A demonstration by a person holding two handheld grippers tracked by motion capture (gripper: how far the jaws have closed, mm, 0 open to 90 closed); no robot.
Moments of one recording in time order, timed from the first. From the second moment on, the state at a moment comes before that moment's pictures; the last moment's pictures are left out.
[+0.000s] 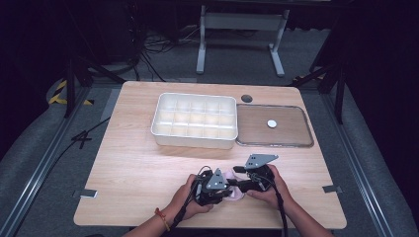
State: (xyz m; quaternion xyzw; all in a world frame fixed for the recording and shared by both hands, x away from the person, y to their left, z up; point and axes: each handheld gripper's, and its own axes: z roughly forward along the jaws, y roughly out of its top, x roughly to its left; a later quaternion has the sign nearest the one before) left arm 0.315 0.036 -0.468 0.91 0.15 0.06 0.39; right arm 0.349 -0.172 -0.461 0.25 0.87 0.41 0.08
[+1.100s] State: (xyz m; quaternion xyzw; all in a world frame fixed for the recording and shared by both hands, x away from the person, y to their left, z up) left arm 0.318 0.182 -0.469 0.92 0.23 0.08 0.31; right arm 0.349 -0.171 -0.467 0.27 0.89 0.37 0.00
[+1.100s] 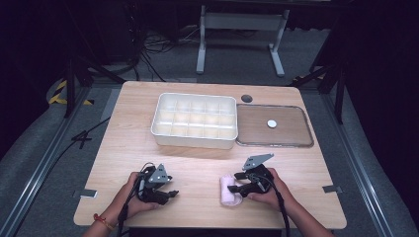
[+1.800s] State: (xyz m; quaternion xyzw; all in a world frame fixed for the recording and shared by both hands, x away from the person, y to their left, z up) left arm 0.323 0.191 -0.481 0.89 0.27 0.10 0.35; right arm 0.340 -0.166 -0.459 0.20 0.91 0.37 -0.02
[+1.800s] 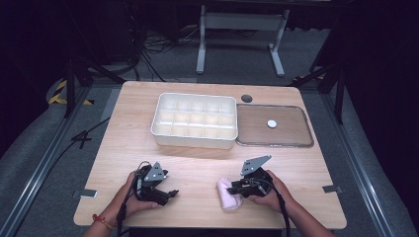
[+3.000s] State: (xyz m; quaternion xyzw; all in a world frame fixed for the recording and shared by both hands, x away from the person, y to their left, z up) left arm 0.330 0.191 -0.483 0.89 0.27 0.10 0.36; right arm 0.341 -0.204 -0.418 0.21 0.86 0.45 0.12
